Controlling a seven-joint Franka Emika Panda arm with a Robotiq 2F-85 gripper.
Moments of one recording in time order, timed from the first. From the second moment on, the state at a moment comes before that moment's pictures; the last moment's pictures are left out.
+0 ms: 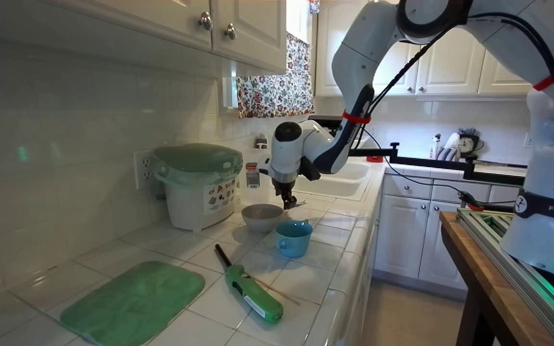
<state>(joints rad) -0.10 0.78 -0.16 -1.81 -1.26 2.67 0.13</state>
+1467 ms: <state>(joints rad) -0.10 0.80 -0.17 -1.80 -1.27 2.67 0.13</state>
